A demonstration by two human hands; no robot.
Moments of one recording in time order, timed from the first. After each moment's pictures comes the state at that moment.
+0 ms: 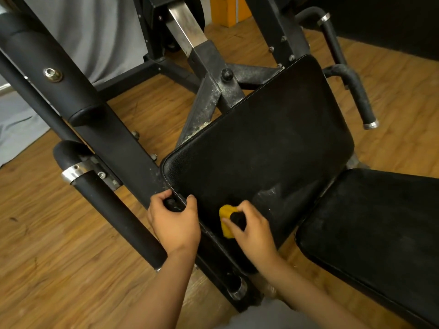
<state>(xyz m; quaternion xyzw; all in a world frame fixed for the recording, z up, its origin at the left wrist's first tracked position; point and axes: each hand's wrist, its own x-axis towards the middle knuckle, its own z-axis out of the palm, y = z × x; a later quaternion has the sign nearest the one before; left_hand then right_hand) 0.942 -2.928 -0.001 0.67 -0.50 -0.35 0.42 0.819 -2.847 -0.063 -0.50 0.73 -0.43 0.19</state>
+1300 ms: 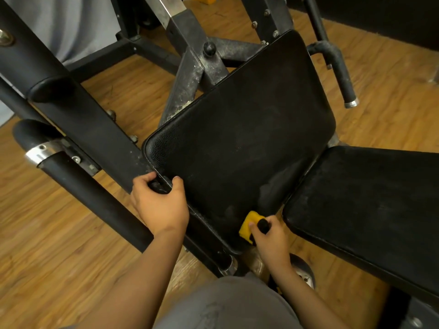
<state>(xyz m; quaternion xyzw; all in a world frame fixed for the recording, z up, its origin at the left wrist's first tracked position) 0.943 -2.927 0.006 0.66 -0.53 -0.34 0.41 0.818 -2.781 -0.100 -0.19 0.84 -0.42 0.29</state>
